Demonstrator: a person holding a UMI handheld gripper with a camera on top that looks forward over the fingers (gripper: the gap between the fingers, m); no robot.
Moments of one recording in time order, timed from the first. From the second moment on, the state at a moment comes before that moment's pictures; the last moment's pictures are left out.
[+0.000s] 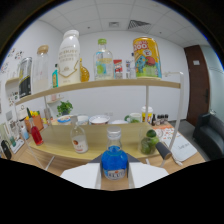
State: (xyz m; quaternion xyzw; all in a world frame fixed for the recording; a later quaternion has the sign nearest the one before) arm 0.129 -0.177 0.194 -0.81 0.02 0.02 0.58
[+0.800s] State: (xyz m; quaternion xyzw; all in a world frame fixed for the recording) arm 0.114 -0.195 0.128 -0.59 -0.53 -0.49 0.36
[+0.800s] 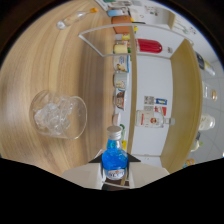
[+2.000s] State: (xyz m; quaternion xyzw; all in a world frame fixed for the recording) arm 0.253 -0.228 0.088 -0.84 -0.01 -0.01 0.54
